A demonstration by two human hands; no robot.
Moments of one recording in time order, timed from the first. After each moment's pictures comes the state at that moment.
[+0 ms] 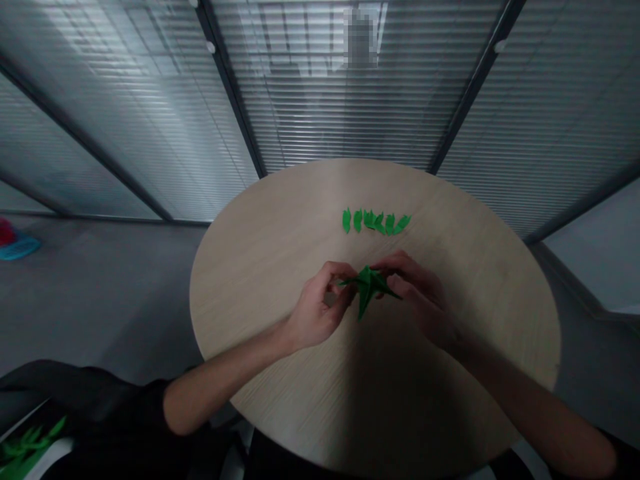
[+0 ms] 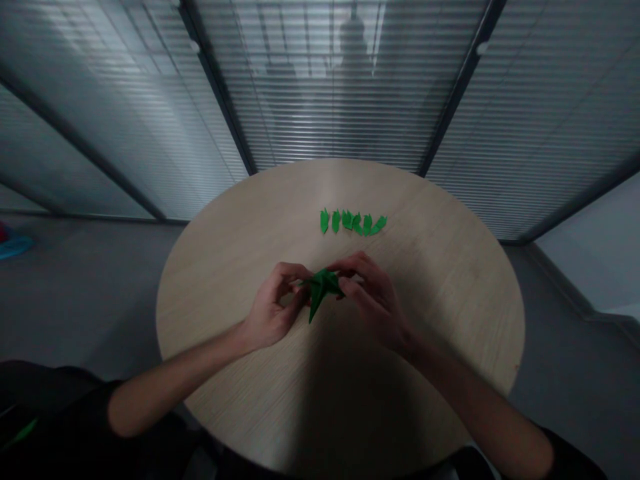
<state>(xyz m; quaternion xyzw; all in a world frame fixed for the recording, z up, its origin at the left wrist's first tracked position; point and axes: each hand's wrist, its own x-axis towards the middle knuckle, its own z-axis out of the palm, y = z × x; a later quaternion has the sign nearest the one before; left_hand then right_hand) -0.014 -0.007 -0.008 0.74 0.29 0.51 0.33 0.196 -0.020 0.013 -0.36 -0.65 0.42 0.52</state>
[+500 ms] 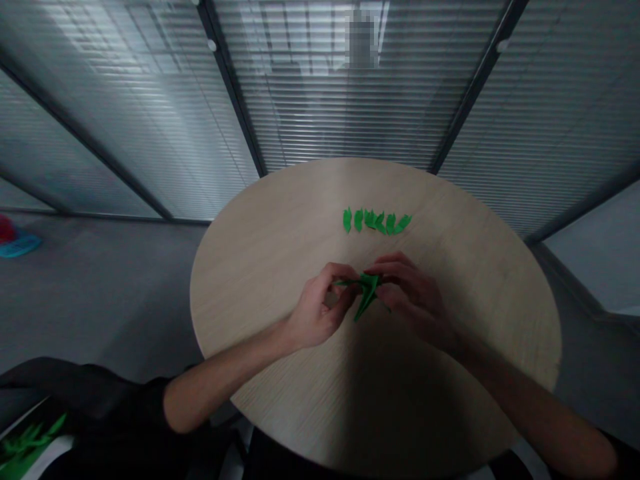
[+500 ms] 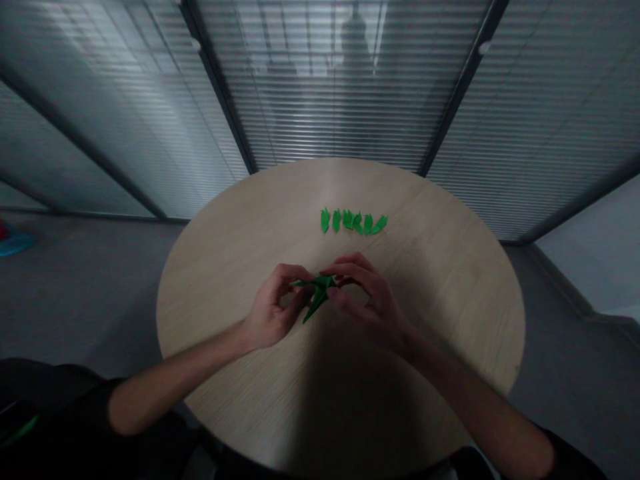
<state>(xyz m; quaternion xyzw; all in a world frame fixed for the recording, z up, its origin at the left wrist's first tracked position) -0.015 -0.008 -0.010 0.75 0.29 0.51 0.32 0.196 -0.020 0.012 -0.33 -0.72 0.35 0.50</state>
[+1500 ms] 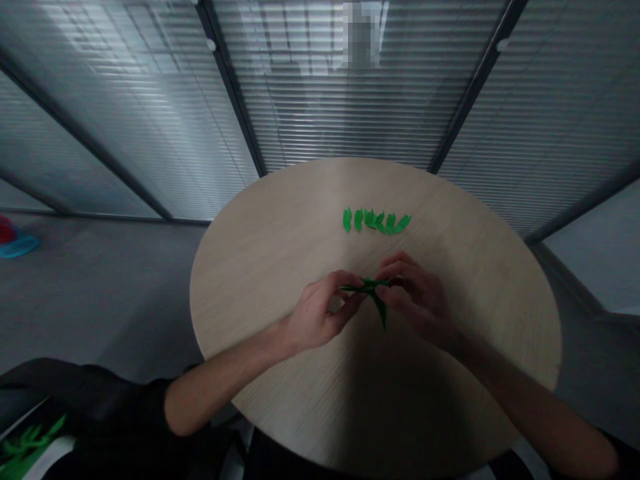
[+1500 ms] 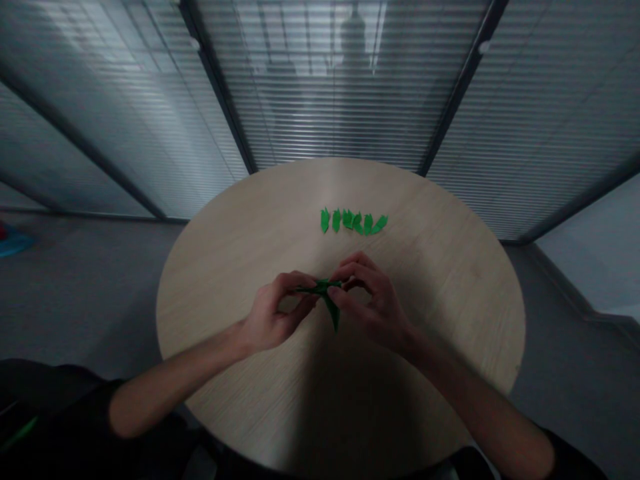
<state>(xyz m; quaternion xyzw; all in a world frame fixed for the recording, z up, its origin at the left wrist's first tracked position) -0.017 -0.008 -0.009 0.80 0.24 0.51 0.22 0.196 -0.020 0.014 -0.33 -0.71 0.35 0.51</state>
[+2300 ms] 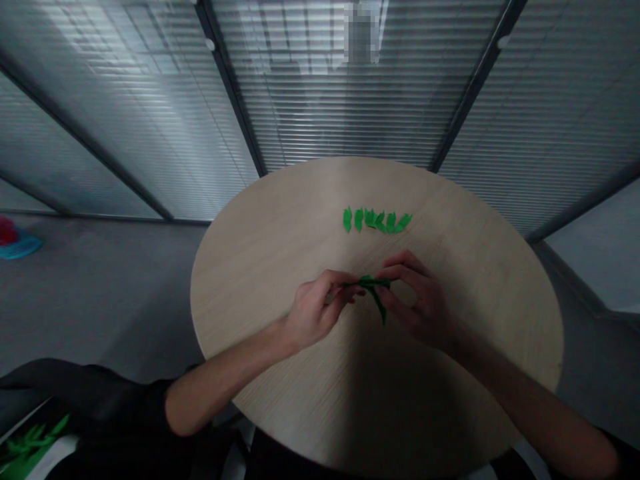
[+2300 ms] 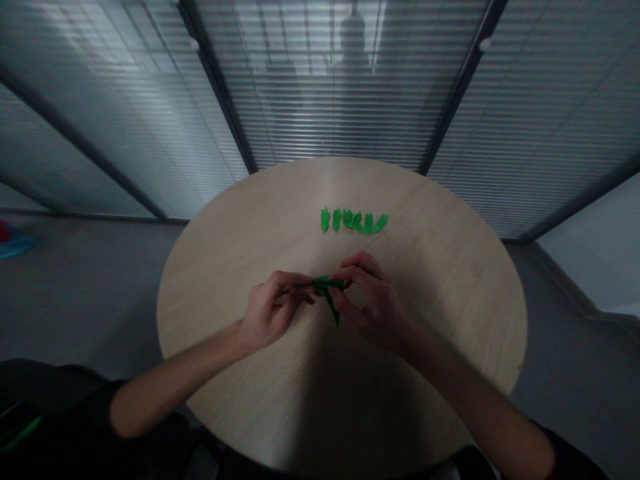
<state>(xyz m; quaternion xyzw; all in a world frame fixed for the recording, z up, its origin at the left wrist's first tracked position) -0.024 -0.008 -0.011 0.79 0.24 0.51 0.24 0.198 -0.018 0.012 -0.34 -0.79 0.14 0.48</state>
